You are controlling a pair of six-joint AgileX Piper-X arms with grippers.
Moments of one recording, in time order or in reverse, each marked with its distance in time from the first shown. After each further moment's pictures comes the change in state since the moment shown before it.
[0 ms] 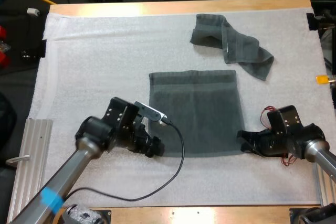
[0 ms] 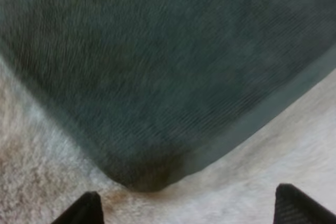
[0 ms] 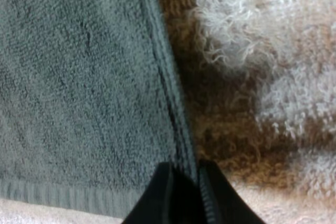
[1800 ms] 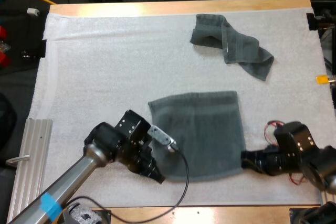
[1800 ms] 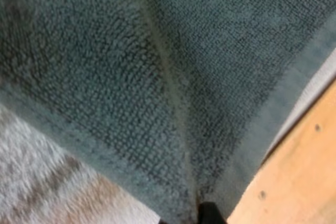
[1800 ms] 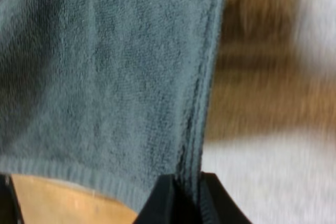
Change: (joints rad) left arm -0.163 -0.086 0.000 0.252 0.061 0.046; right arm 0.182 -0.446 0.002 0.303 -0.031 0.072
